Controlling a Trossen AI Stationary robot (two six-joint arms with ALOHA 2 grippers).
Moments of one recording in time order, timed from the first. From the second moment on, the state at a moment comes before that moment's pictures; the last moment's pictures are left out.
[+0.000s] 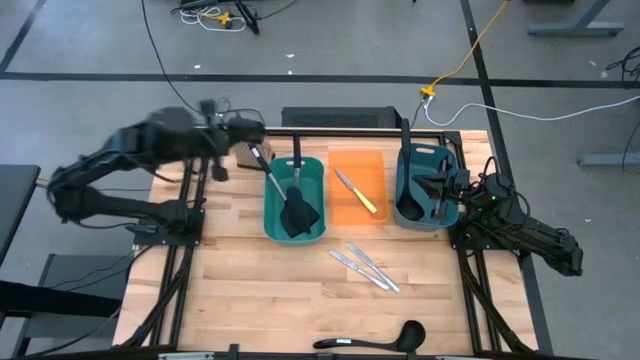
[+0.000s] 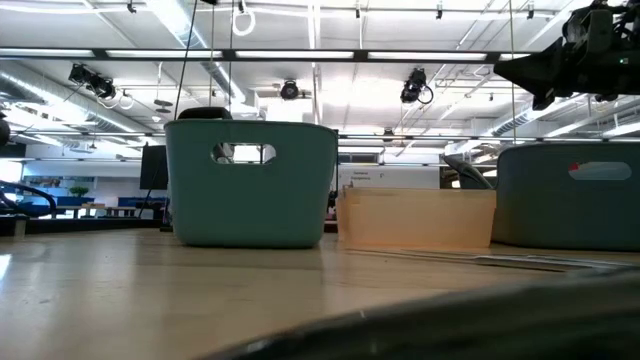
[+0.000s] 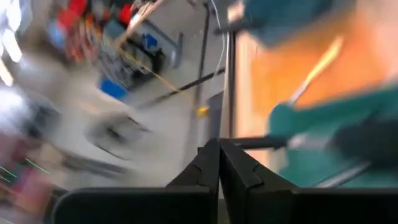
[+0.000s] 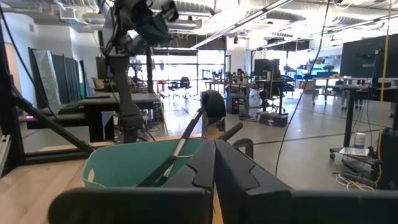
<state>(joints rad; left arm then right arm) 0.27 0.93 1.33 -0.83 -0.28 0.61 -0.48 0.01 0.10 0.08 -0.22 0.04</state>
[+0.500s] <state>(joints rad) 0.26 0.50 0.83 -0.40 0.01 0.05 -0.48 0.01 0.10 0.09 -0.22 0.06</state>
